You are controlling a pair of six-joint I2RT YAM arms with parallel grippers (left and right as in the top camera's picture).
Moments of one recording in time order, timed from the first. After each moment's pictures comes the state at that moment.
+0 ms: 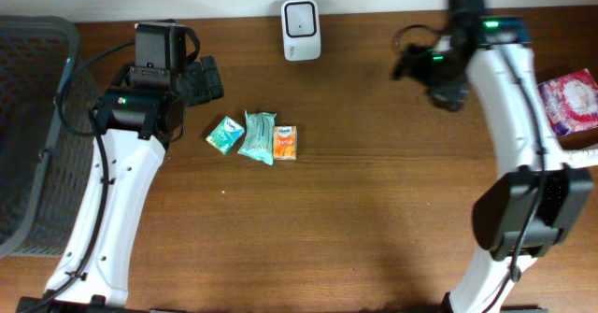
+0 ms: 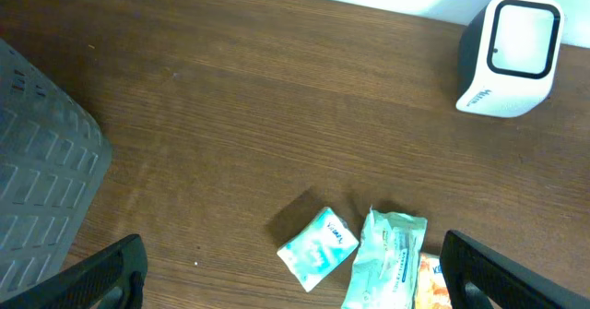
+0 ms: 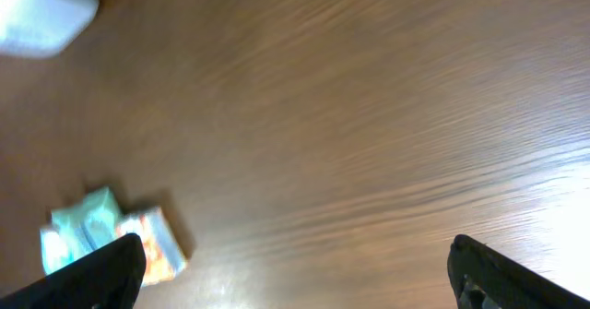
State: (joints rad) left arm -0.16 1.55 1.55 -0.83 -0.23 -0.29; right arm 0.05 1.99 1.92 -1.22 -0.18 0.55
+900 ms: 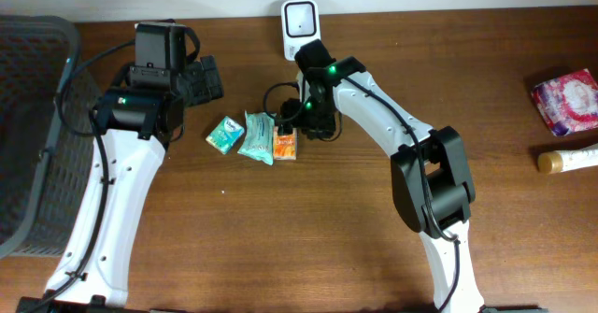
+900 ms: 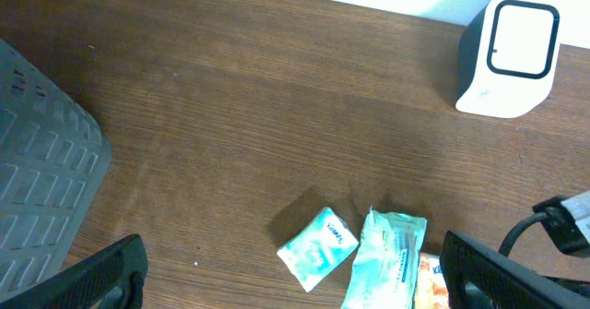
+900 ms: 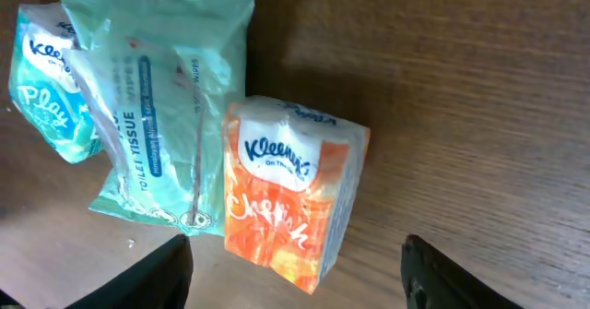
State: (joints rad) left arm -0.16 1.55 1.55 -0.83 -0.23 -0.29; right arm 0.47 2.30 1.91 -0.97 -0.41 0.43
